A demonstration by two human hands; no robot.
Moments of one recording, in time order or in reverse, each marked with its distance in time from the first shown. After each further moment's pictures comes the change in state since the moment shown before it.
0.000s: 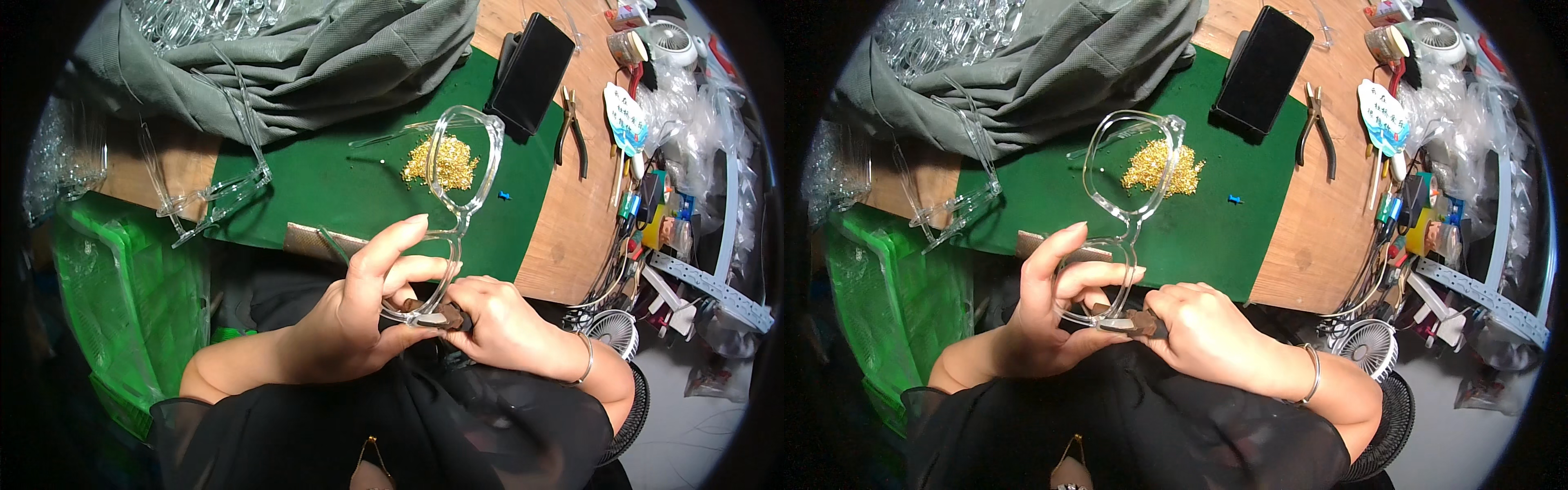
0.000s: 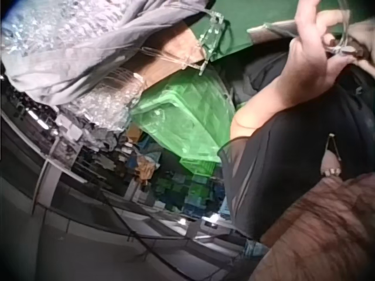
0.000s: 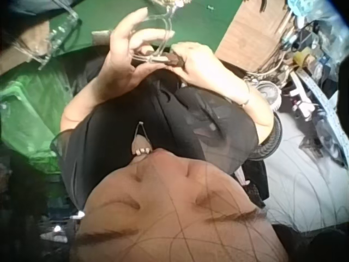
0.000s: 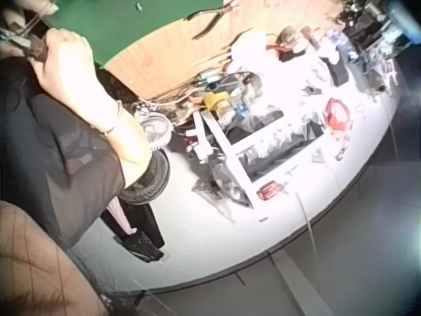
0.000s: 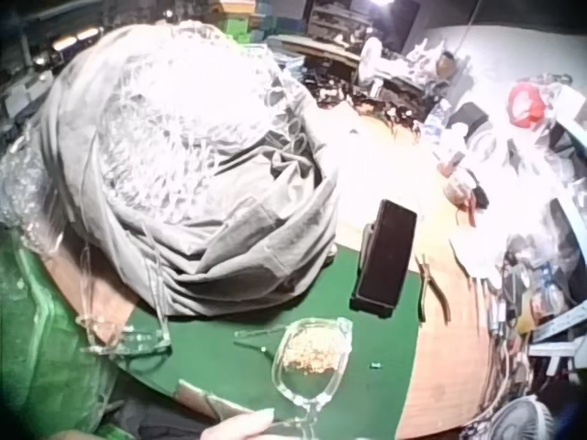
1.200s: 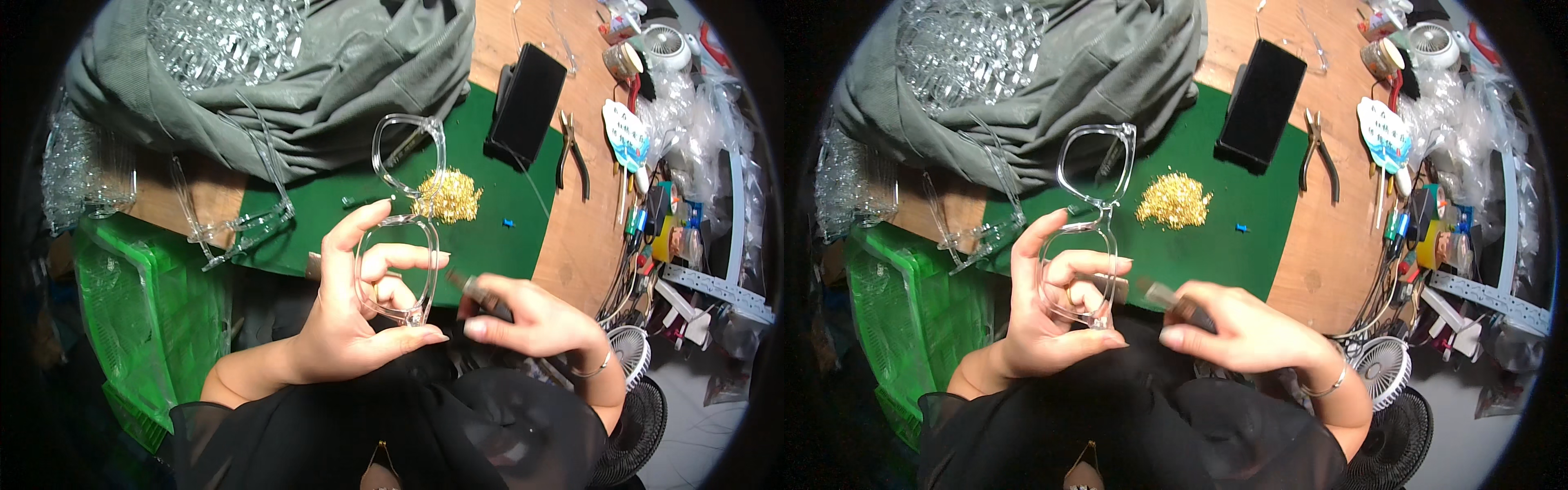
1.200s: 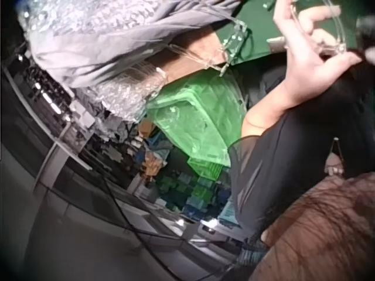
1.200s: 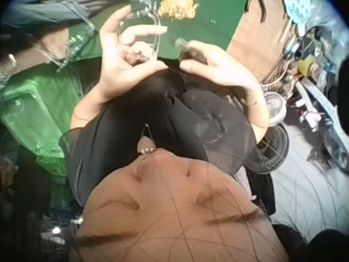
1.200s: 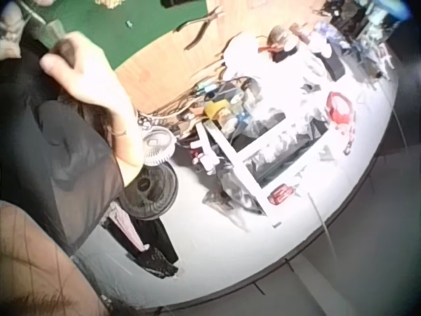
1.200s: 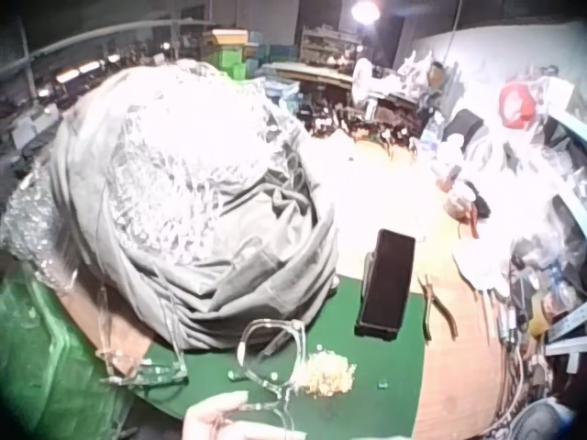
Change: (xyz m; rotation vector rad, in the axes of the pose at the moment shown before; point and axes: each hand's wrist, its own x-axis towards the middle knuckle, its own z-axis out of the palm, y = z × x) left_hand 0.012 0.016 -0.013 -0.282 0.186 -0.030; right_hand 0.006 0.007 -0.040 0.476 -0.115 0.086
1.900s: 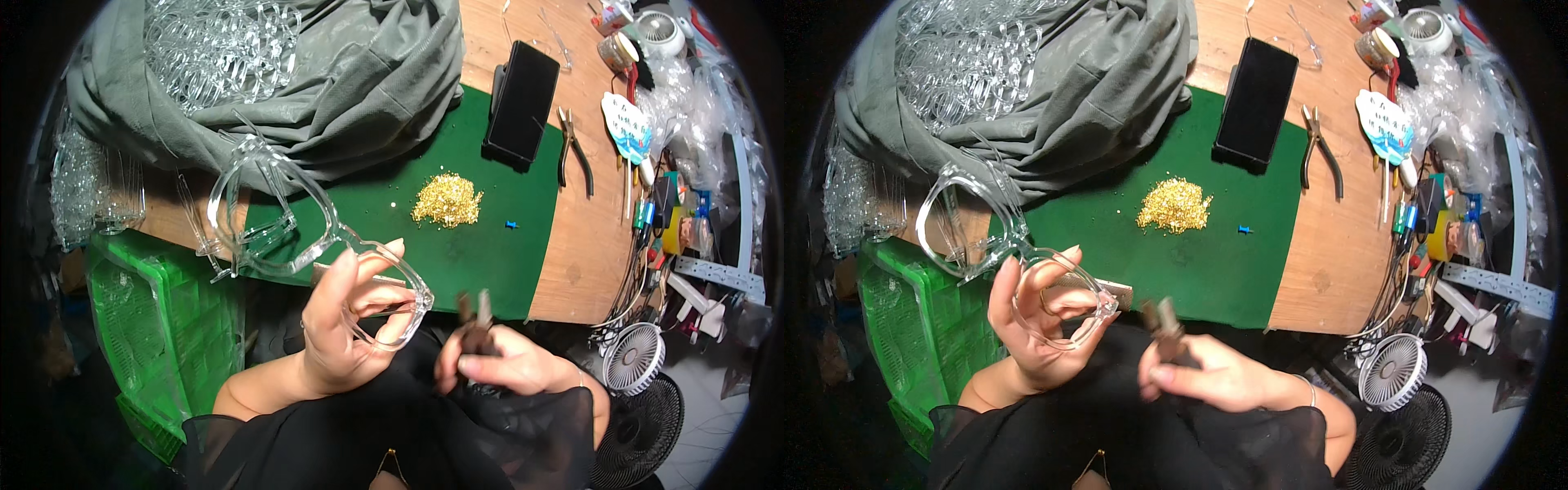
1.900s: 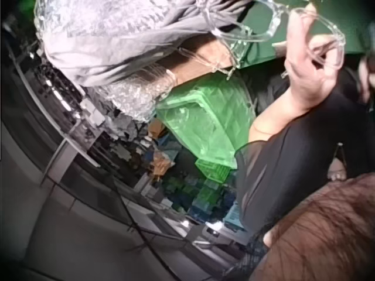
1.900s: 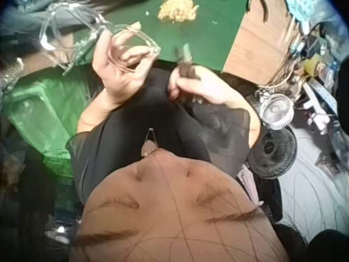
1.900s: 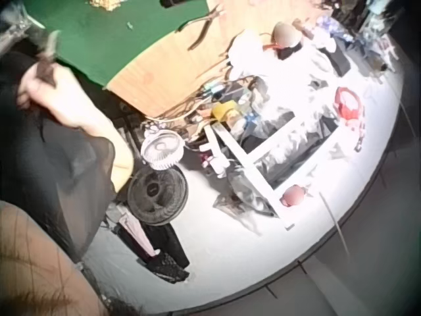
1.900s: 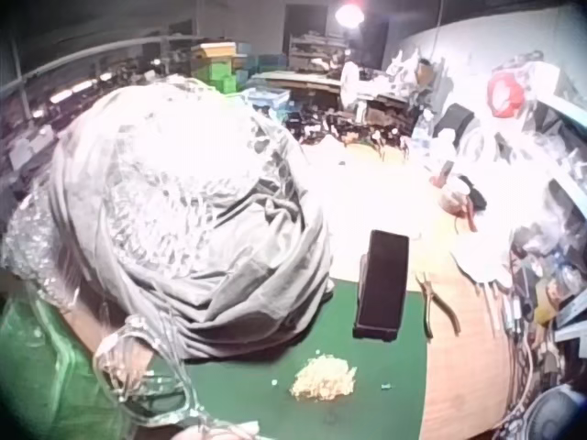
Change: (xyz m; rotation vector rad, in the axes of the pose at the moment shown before) left_hand -0.009 -0.010 0.007 0.716 0.106 0.394; right_hand -0.013 0.024 0.047 0.828 -0.192 -0.041
